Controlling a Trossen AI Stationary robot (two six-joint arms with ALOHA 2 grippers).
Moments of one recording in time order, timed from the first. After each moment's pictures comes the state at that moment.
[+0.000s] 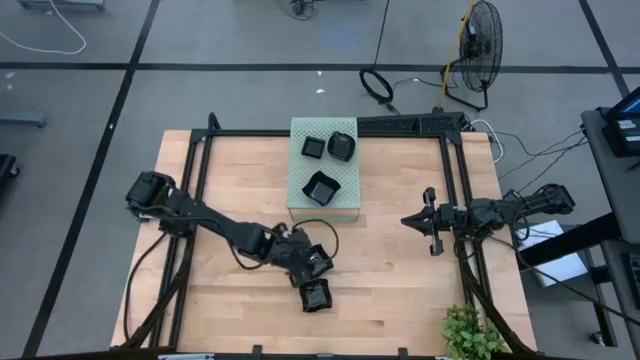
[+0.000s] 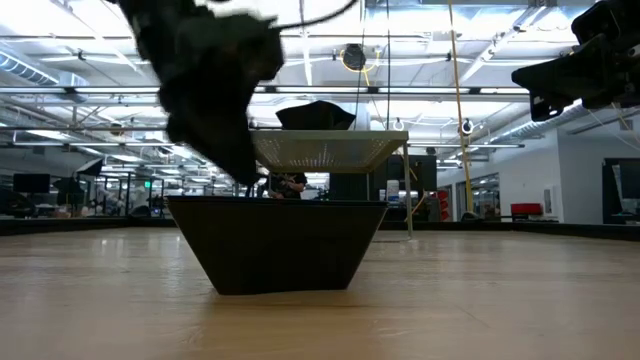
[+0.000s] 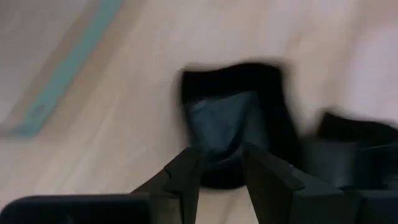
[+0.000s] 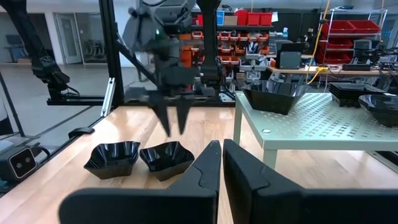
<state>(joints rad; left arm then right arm) -0.34 1.74 1.10 -0.41 -0.26 -0.74 0.28 0.07 0.02 0.08 0.23 0.01</state>
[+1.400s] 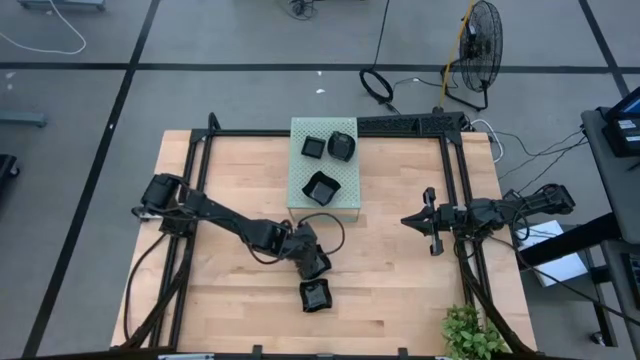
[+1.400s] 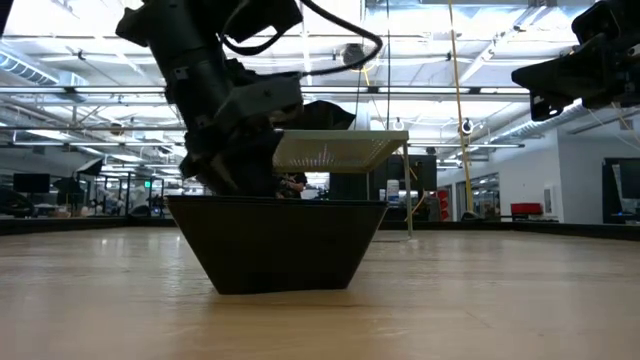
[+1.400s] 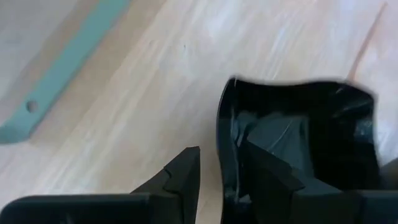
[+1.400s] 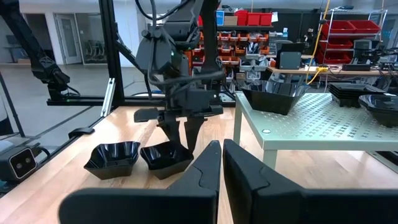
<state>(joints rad) -0.27 1.85 1.10 -0.36 -0.23 -0.78 0.28 0.07 0.02 0.08 0.23 0.01</state>
